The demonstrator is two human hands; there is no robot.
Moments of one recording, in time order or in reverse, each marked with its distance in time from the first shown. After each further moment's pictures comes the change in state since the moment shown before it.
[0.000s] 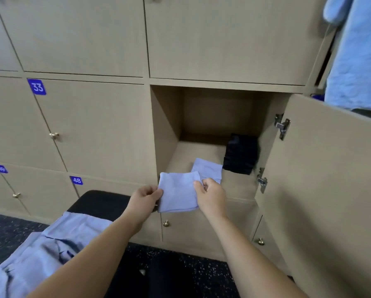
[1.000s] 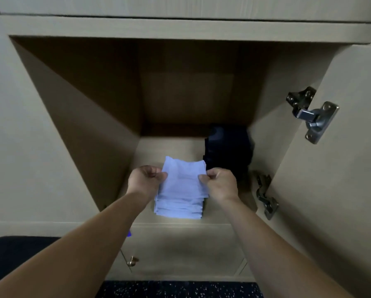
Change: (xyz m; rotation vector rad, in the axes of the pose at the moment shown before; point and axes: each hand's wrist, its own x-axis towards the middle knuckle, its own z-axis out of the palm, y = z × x) left_hand 0.238 0.008 0.137 0.159 0.024 0.052; right_hand 0.217 0.106 0.000 -0.026 0.026 0.188
